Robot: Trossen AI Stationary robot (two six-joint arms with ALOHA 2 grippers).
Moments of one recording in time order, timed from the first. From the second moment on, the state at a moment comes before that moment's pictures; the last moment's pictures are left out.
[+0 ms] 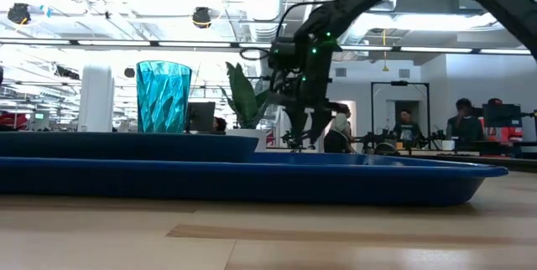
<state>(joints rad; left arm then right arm) 0.28 0.58 1.19 -1.16 -0.61 -0.50 -0.48 2.12 1.67 -0.86 0.11 0.51</state>
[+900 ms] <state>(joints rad) 0.28 0.58 1.19 -1.18 -0.59 -0.51 -0.50 2.01 1.64 -0.88 0.13 0.53</state>
